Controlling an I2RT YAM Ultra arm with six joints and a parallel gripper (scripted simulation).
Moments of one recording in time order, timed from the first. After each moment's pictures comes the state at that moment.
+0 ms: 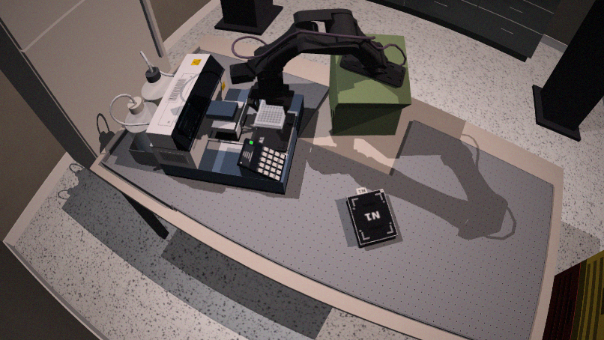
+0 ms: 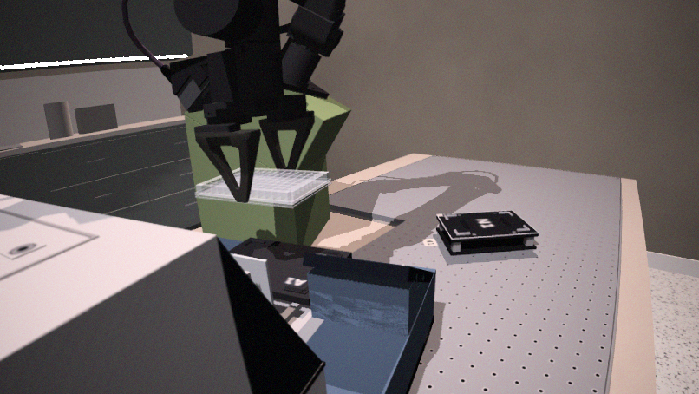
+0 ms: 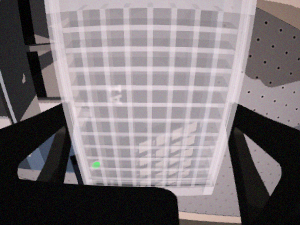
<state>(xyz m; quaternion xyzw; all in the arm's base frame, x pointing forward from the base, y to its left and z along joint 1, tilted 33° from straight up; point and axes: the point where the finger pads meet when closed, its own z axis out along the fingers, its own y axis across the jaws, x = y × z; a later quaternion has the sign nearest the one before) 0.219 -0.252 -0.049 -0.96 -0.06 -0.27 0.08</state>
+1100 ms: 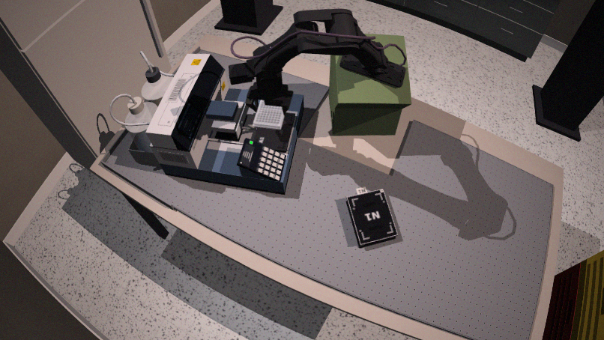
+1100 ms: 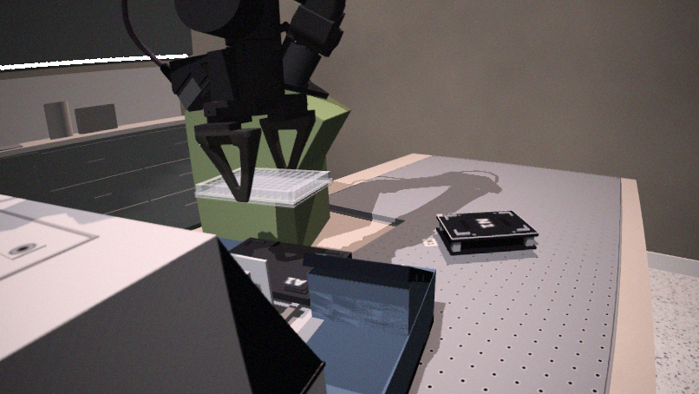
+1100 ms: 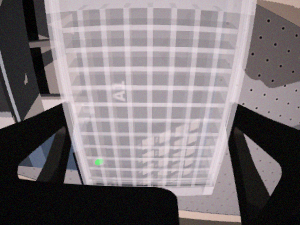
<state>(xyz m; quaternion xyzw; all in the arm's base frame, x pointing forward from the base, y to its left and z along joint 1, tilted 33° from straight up) 0.221 -0.255 -0.047 -0.96 -0.06 -0.27 0.07</state>
